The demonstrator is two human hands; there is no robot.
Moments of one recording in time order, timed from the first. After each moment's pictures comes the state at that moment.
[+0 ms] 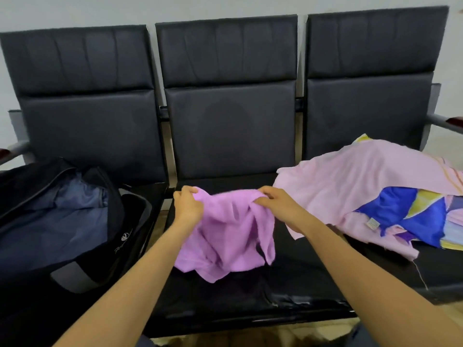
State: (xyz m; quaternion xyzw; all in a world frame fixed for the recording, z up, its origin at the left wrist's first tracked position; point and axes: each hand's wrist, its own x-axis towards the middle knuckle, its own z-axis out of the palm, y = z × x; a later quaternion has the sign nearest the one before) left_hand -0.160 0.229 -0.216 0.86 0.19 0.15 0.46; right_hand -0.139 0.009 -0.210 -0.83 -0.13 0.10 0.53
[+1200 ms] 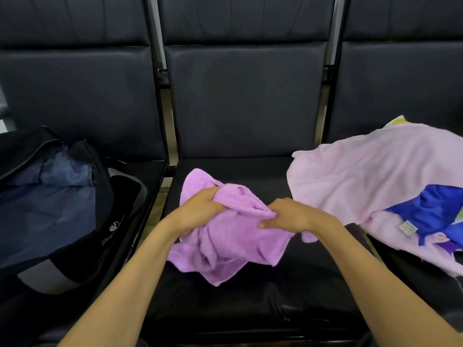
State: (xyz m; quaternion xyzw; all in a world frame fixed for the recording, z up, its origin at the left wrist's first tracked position) left_hand -0.161 0.237 -0.215 0.83 -0.03 -0.11 0.54; right_hand -0.105 0.018 -0.236 -0.92 -0.24 0.25 0.21
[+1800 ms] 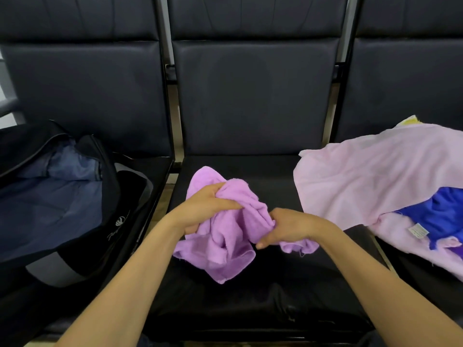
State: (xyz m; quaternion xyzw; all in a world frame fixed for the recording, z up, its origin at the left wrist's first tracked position) left_hand -0.159 0.244 -0.221 0.75 0.00 -0.16 0.64; right_hand -0.123 0.029 -0.235 -0.86 -0.16 0.39 0.27
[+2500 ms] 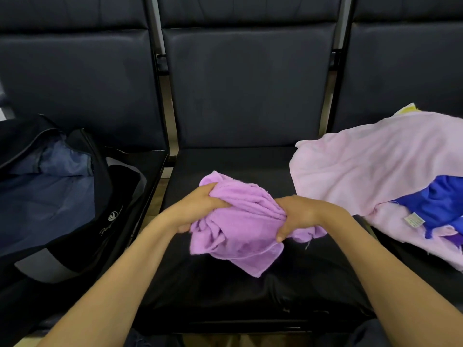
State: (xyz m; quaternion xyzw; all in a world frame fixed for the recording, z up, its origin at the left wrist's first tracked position) left_hand -0.157 0.242 -0.233 0.77 0.01 -0.20 0.61; right_hand -0.103 0.001 -0.243 -0.89 -0.24 0.32 0.22
